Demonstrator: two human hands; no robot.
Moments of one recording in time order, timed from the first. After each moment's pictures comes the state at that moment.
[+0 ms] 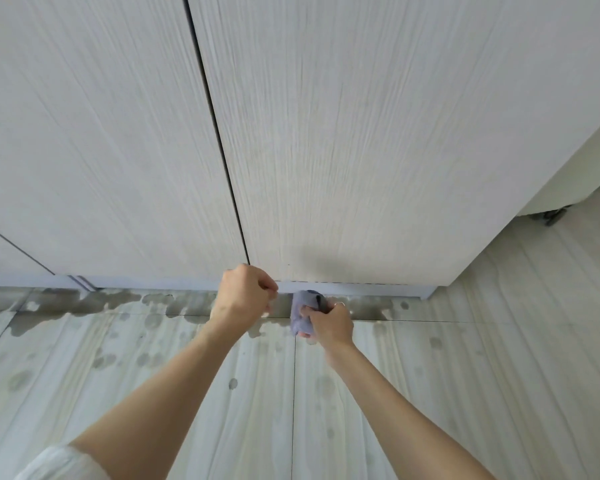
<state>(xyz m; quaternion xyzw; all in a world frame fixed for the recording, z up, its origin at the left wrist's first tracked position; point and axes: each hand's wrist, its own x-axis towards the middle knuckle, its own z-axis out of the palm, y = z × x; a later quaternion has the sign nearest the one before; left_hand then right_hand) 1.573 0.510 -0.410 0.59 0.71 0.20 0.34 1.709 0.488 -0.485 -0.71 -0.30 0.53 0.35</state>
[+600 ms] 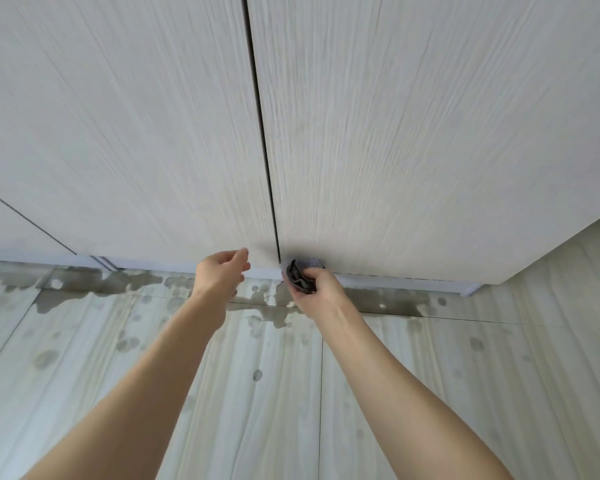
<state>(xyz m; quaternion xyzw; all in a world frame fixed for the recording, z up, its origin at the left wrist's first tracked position) 1.509 0.531 -0.428 0.31 0.74 0.36 0.48 1.644 0.546 -0.461 -0.40 0.19 0.75 0.49</state>
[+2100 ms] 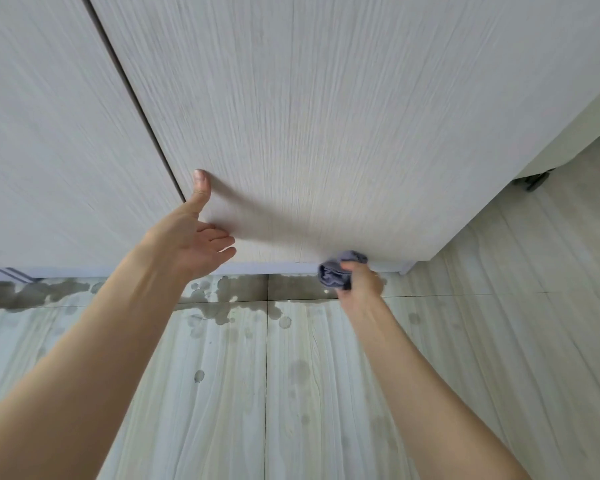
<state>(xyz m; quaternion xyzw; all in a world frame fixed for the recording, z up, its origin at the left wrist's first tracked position) 1.577 0.564 -0.377 0.10 0.55 0.42 0.72 1.785 0.536 -0.499 -0.58 0.10 0.53 0.61</state>
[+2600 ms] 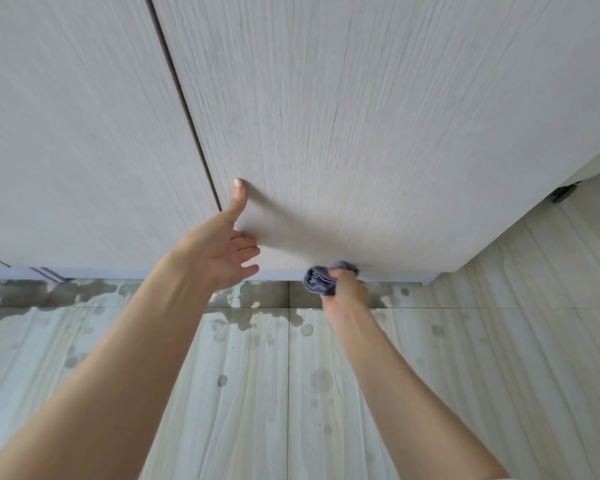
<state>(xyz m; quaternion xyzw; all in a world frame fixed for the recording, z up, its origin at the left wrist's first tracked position) 1.570 0.560 -0.374 0.19 0.58 0.34 0.72 1.732 0.550 -0.511 -0.58 0.10 0.55 0.59</state>
